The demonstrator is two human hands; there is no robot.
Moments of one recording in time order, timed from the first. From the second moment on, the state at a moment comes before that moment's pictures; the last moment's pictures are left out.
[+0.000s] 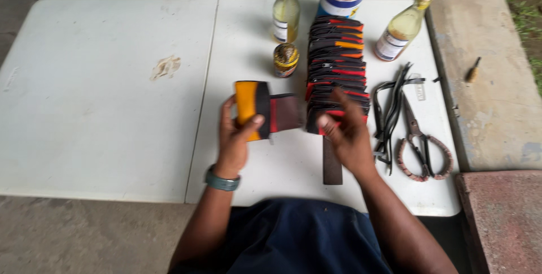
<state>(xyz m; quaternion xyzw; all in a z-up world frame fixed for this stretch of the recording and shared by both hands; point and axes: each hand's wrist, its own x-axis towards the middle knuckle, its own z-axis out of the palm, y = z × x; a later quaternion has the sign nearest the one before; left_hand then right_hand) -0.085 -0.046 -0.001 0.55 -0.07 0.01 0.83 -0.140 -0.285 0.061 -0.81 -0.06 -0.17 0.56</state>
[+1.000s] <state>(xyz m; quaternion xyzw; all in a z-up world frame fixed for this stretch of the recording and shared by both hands) -0.080 -0.057 0.034 0.80 -0.17 0.28 0.51 0.126 -0.384 0.025 -0.96 0.14 -0.15 0.16</state>
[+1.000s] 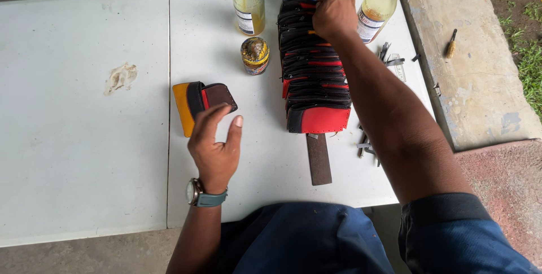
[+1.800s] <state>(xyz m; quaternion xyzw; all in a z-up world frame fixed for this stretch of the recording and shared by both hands) -0.079 -0.132 0.043 0.76 -0.22 0.13 0.59 -0.030 -0.352 0.084 -0.75 0.06 -0.35 0.56</state>
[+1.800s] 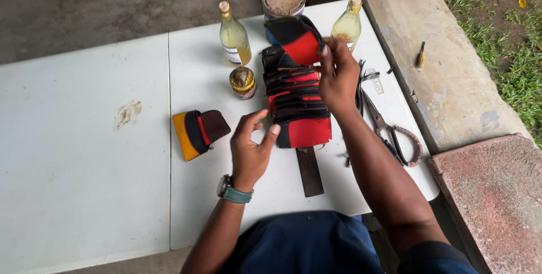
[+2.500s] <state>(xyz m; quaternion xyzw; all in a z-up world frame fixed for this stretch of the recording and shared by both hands) -0.035 -0.185 0.023 0.80 -0.38 0.25 0.40 -0.142 -0.393 0.096 -0.48 0.02 -0.33 0.81</state>
